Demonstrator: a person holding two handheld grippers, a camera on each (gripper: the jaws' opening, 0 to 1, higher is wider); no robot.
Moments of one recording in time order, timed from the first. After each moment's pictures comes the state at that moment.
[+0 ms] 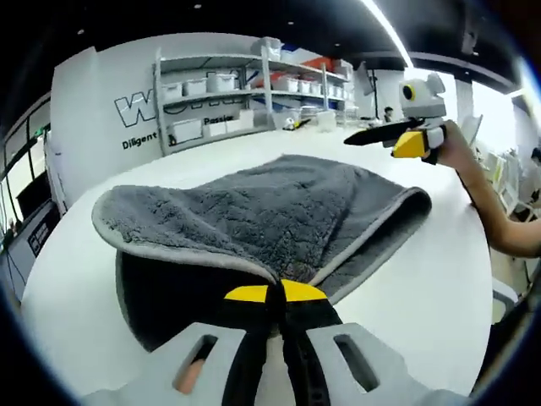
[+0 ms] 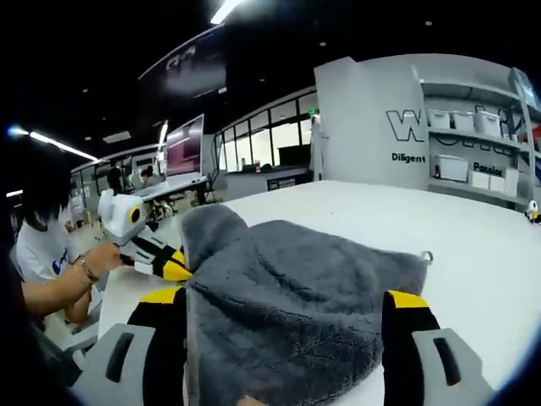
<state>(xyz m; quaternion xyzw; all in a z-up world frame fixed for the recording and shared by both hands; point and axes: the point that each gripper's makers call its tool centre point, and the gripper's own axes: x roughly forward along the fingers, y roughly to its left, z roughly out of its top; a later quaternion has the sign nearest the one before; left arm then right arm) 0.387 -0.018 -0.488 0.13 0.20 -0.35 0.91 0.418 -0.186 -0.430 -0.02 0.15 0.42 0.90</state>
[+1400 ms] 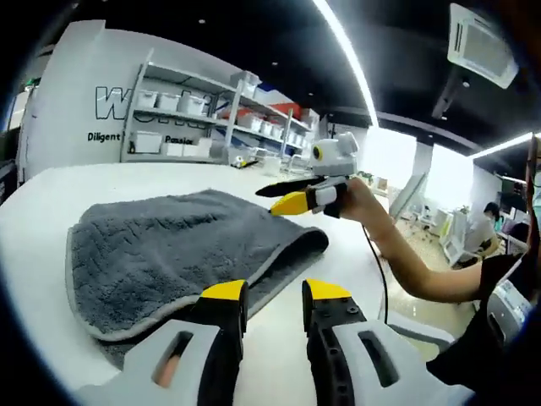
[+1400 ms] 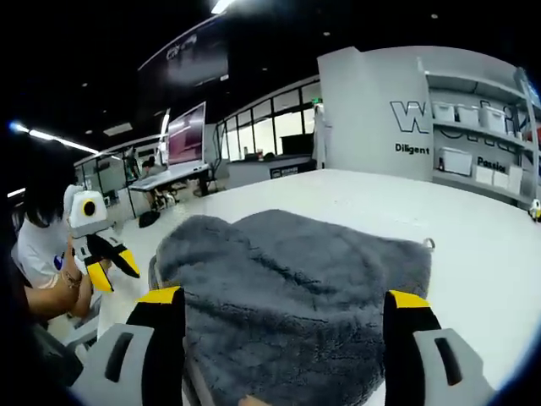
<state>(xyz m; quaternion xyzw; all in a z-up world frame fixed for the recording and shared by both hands) 0.302 -0.056 -0.436 -0.03 0.14 -0.45 0.88 0.413 -0.183 -0.442 -0.03 0.18 0.42 0.89</state>
